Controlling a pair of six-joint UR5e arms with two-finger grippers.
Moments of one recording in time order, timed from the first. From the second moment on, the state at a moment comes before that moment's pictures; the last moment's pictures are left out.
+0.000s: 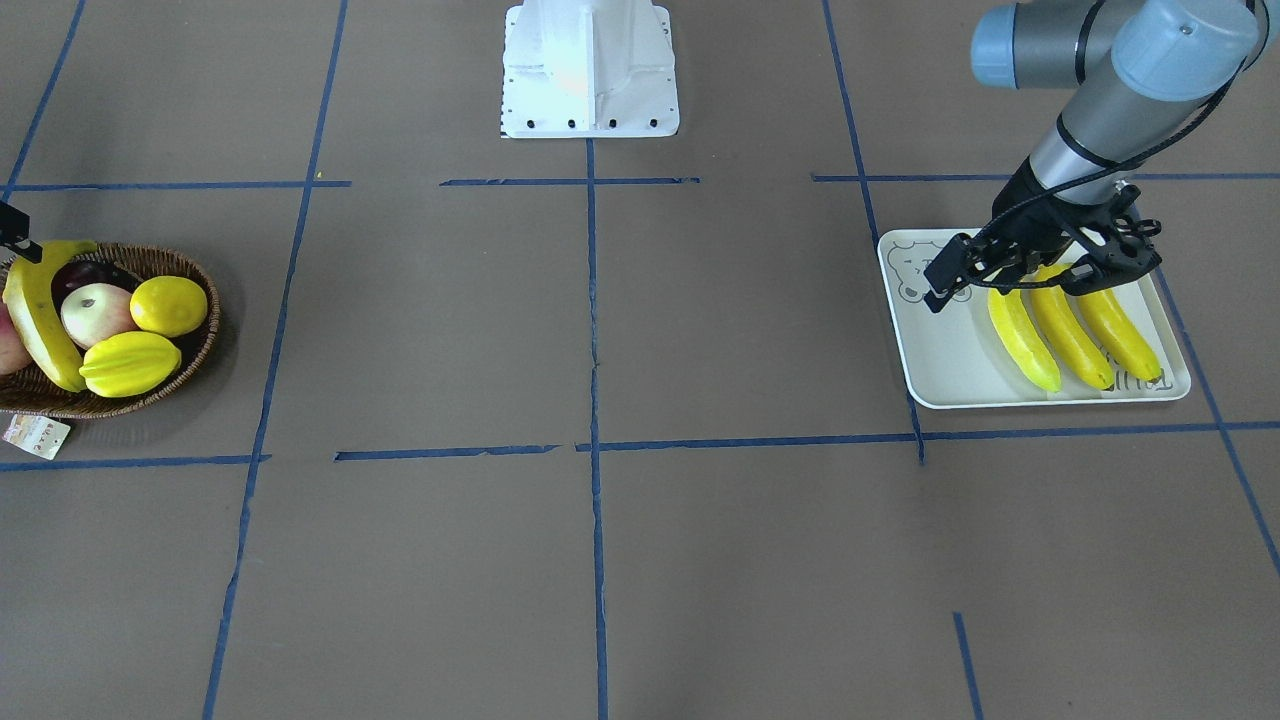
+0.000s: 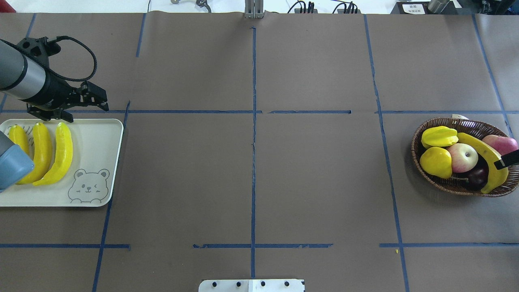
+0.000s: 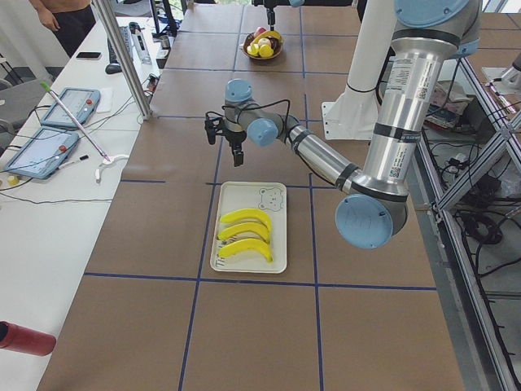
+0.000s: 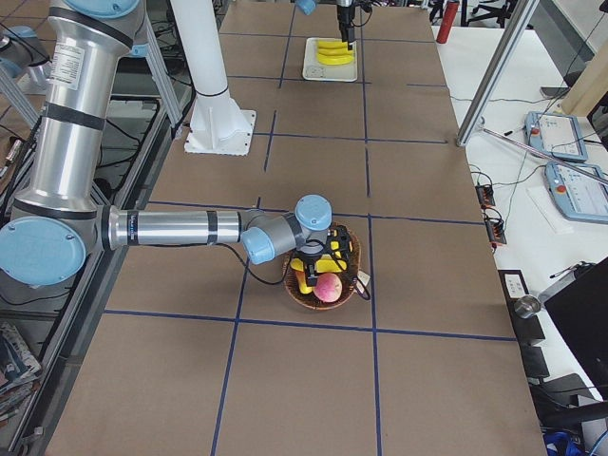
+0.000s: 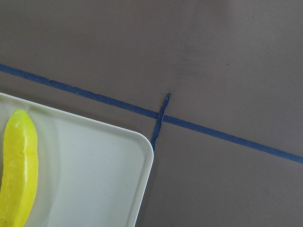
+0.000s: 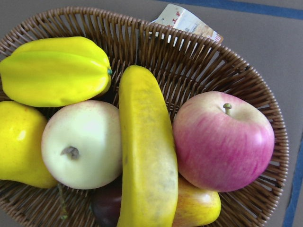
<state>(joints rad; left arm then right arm) -0.94 -1.78 -1.92 -1.75 -2.14 -1.21 1.17 -1.81 1.78 -1.16 2.37 0.35</state>
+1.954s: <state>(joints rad) -0.92 -1.78 -1.90 -1.76 -2.14 -1.21 1.31 -1.82 1.93 -1.12 2.39 0.34</state>
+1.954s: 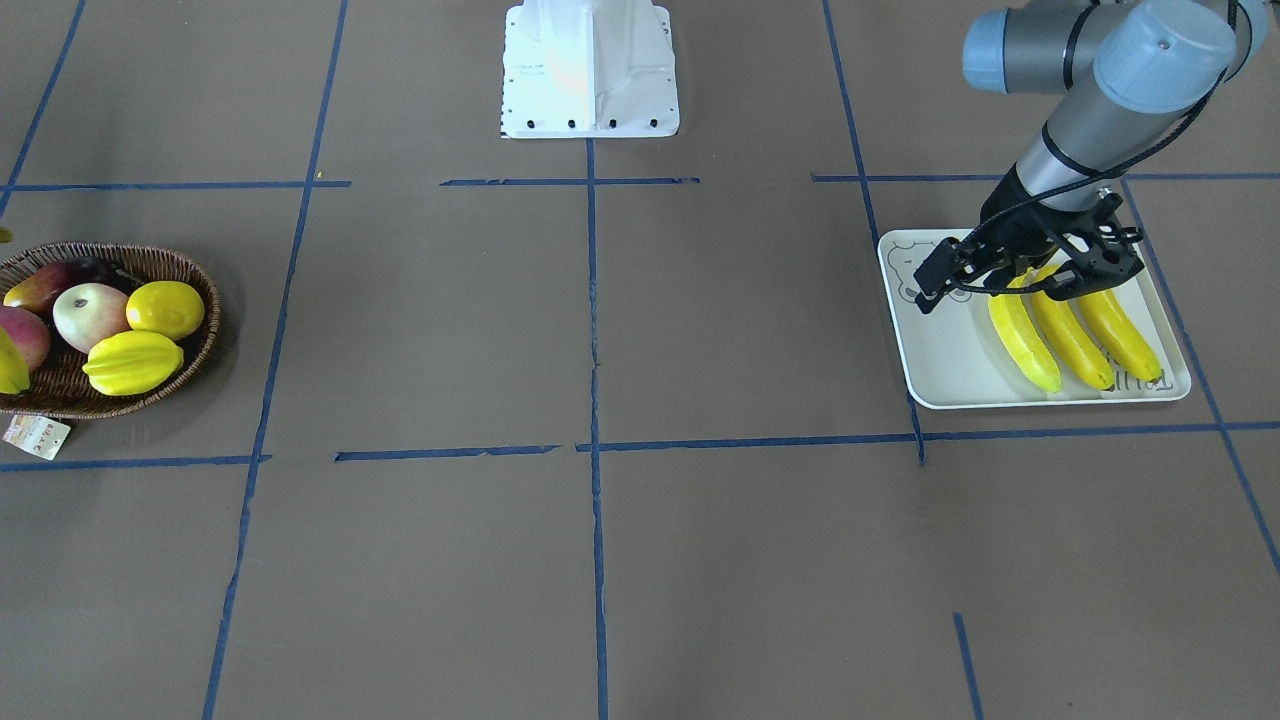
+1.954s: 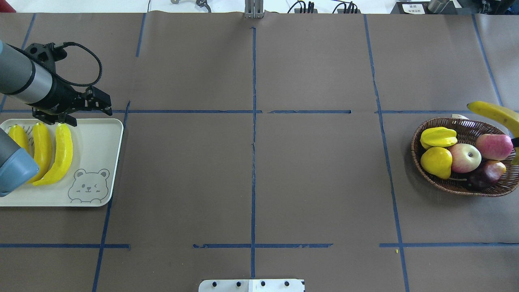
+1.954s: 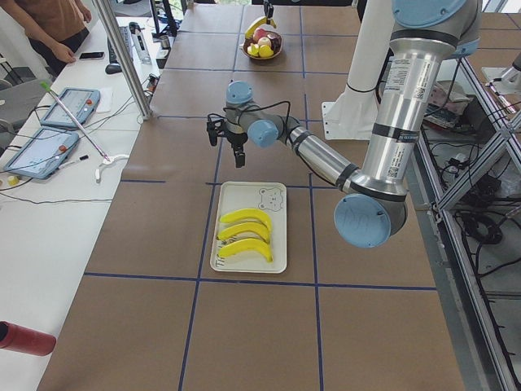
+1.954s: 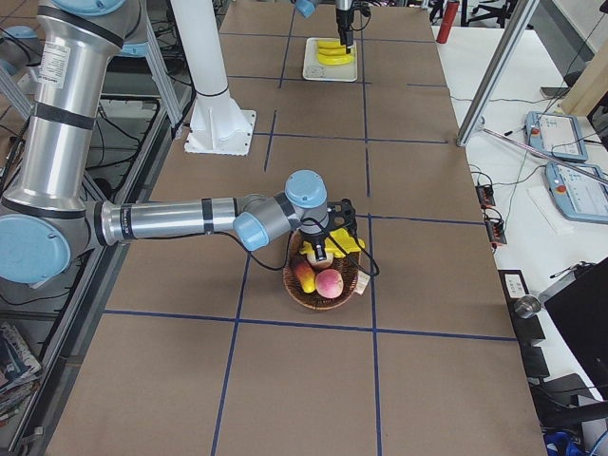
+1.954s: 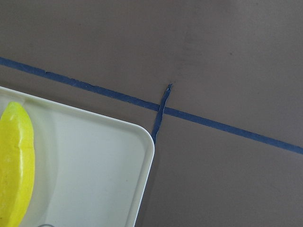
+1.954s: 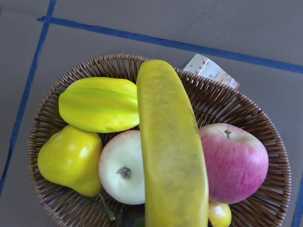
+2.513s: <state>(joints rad) -0.89 -1.87 -1.89 -1.76 -2.14 -1.23 1.14 -1.53 1.98 -1.13 2.40 0.68</state>
